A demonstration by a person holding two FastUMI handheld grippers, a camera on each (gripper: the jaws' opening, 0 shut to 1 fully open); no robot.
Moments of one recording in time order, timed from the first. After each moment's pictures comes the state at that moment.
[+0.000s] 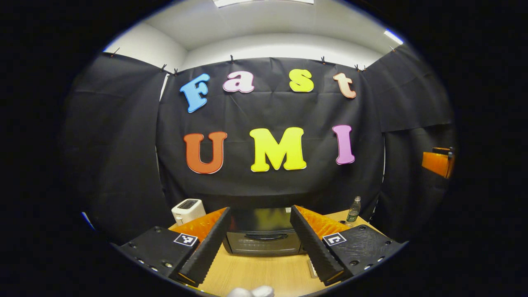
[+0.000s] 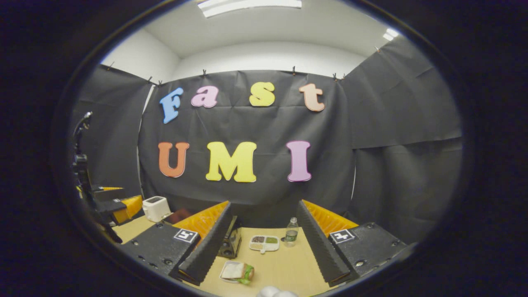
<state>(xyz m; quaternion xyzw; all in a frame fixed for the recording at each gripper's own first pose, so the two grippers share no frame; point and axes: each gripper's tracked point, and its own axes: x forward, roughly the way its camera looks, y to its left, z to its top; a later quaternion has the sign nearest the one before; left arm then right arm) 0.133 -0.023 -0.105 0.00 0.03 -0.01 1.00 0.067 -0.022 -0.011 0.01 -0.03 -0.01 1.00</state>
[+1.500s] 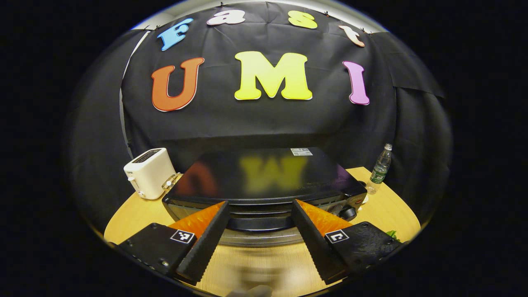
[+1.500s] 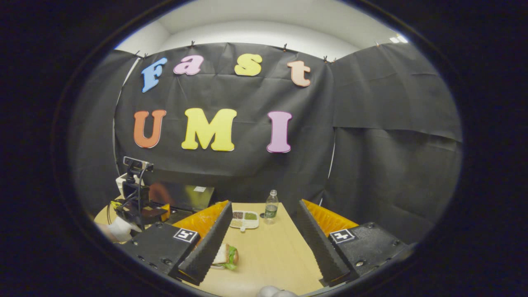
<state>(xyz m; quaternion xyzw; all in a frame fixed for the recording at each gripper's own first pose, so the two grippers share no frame) 0.301 -0.030 -0.321 0.00 0.21 -0.04 0.98 0.073 -0.024 -0.080 -0.01 0.08 -0.09 0.99</state>
